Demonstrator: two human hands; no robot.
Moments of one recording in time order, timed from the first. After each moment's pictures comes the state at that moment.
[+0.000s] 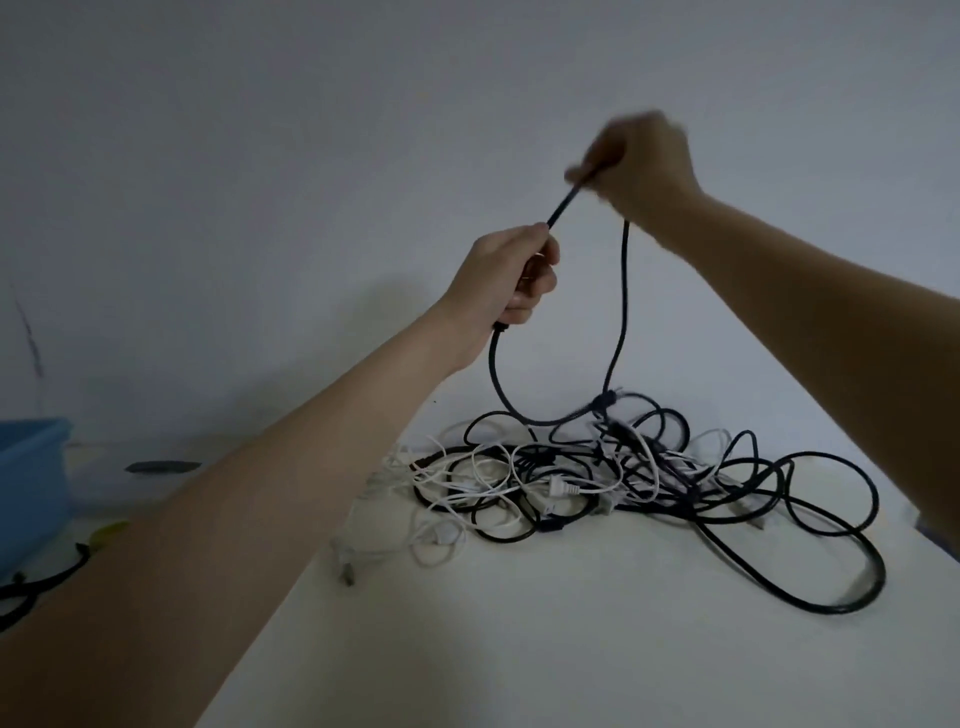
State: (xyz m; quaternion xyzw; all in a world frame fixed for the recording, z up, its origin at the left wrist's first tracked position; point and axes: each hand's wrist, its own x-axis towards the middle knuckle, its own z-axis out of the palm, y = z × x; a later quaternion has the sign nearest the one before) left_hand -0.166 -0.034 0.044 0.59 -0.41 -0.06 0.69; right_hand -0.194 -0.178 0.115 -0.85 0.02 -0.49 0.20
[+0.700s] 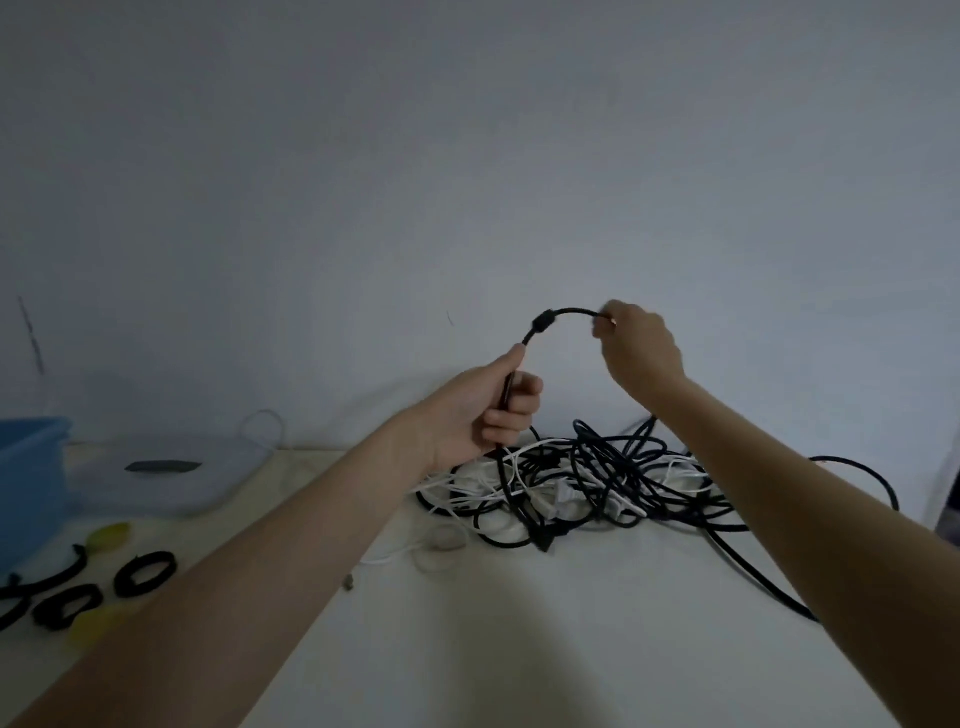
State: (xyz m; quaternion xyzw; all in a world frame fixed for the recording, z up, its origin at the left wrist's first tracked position) left_hand -0.145 -0.024 -0.035 0.58 -0.27 -0.35 0.69; right_hand -0.169 -0.202 -0.012 -0.90 0.17 -0.35 0.19
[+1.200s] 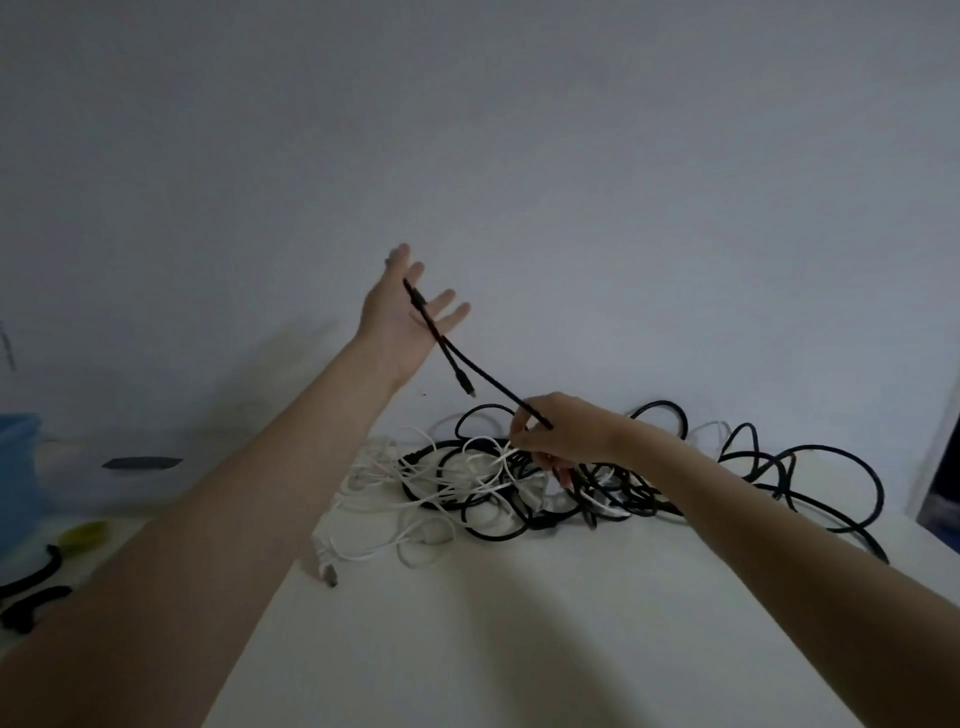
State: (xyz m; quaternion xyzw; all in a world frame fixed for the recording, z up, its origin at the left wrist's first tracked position) left_hand -0.104 -0.021 0.010 0.36 -0.14 -0.11 0.92; right_hand -0.180 -0.178 -0.063 -0.96 -0.03 -0.01 0.29
